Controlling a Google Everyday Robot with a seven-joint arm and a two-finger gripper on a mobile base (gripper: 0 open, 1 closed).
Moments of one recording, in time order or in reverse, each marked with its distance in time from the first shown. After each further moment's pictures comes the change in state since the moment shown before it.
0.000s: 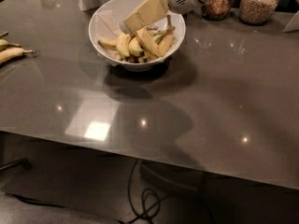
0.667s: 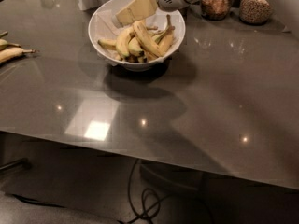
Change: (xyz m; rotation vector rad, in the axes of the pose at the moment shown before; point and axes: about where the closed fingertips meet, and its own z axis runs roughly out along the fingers) arm -0.011 -0.016 0.038 -0.027 -0.037 0.040
